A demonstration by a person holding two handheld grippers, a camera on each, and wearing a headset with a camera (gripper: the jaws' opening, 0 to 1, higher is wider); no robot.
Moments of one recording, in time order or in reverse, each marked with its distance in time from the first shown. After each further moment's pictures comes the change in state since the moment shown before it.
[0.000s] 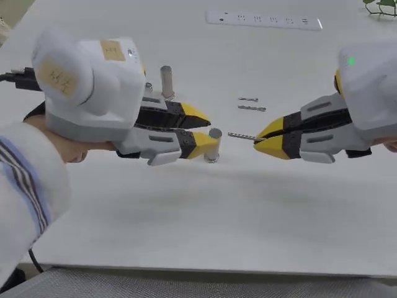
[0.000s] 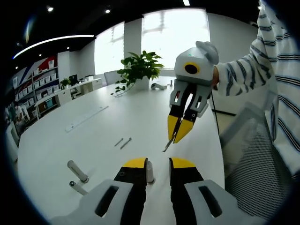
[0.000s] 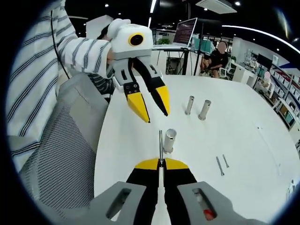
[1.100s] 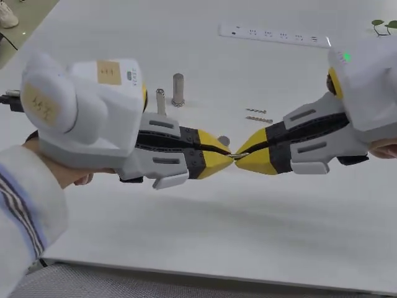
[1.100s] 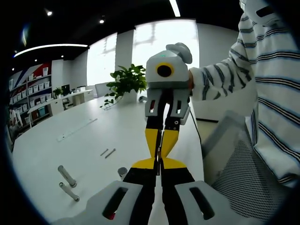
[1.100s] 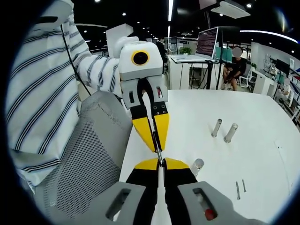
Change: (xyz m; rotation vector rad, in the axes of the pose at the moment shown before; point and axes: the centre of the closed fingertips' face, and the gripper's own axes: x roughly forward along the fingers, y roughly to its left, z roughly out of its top) left arm -0.020 -0.046 0.015 0.031 -0.117 -0.095; right arm 0.001 0.047 0.056 -0.041 -0.090 0.227
